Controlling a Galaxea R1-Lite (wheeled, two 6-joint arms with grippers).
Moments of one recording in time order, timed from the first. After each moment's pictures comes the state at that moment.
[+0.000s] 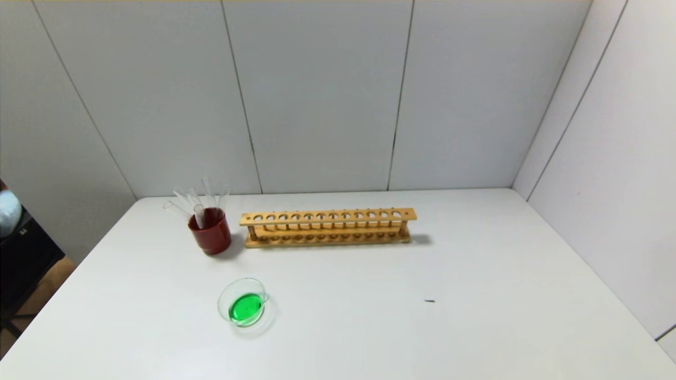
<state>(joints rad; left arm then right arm) 0.00 0.20 -0.45 0.17 -0.12 0.09 0.00 0.00 0.00 0.00 0.00 0.00</state>
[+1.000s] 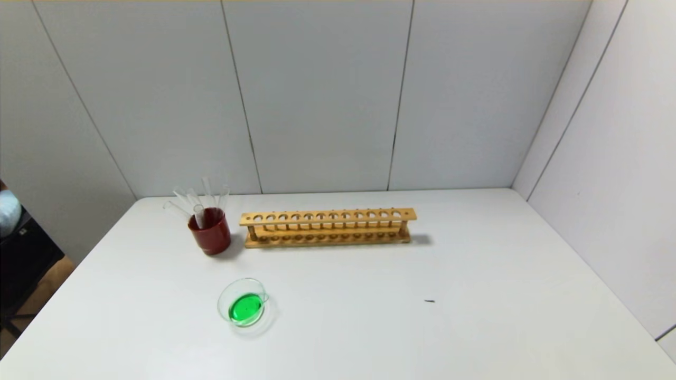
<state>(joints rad) 0.00 0.00 -0.04 0.13 -0.04 0.08 0.00 0.00 0.00 0.00 0.00 0.00</state>
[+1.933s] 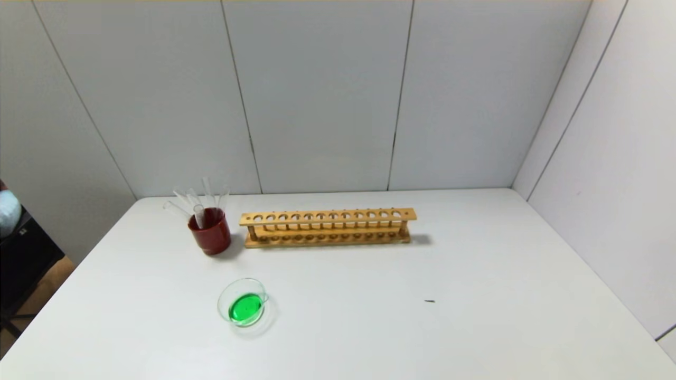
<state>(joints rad) 0.00 0.00 -0.05 0.14 -0.04 0.08 0.00 0.00 0.00 0.00 0.01 -0.01</state>
